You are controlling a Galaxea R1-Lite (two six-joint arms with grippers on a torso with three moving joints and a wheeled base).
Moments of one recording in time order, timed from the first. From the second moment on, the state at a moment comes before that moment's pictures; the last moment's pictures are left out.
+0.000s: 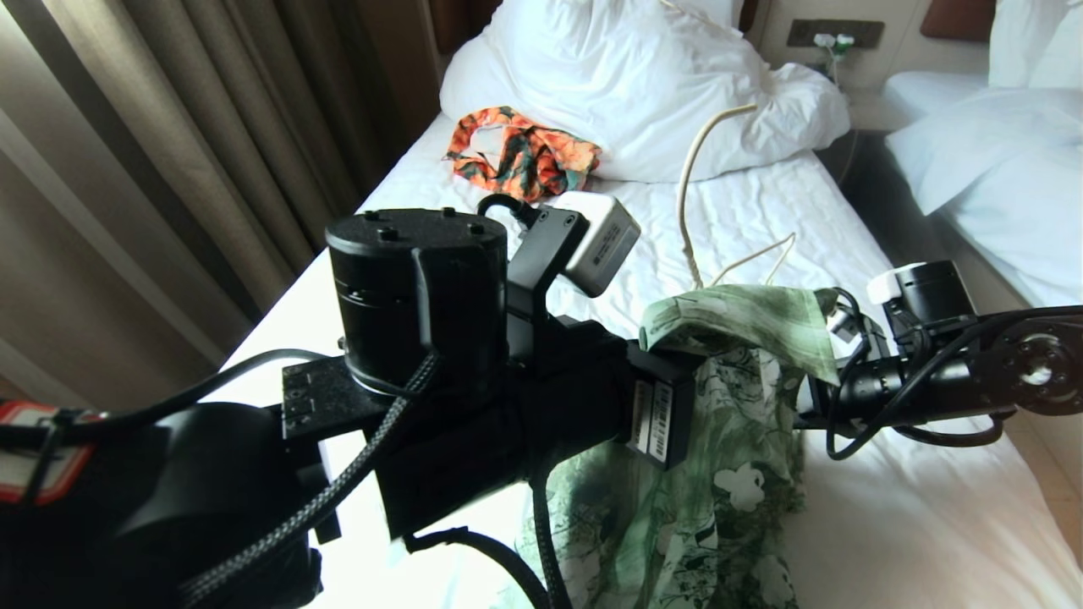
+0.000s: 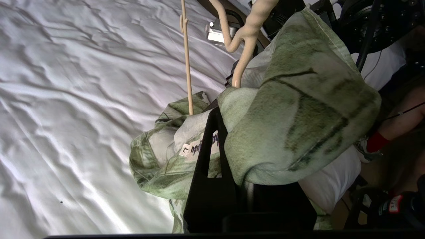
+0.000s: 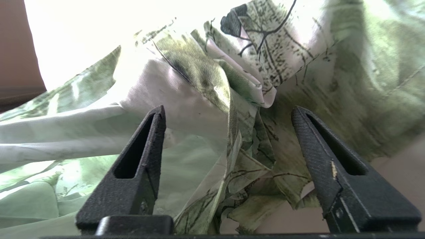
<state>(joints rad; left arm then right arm) -1.01 1.67 -0.99 -0.57 0.06 -0.08 0.19 1.82 -1.09 0.04 0.56 0.30</state>
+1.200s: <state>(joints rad) -1.01 1.64 -0.97 -0.57 0.06 -0.09 0.24 1.87 -1.08 -0.04 0.43 0.31</state>
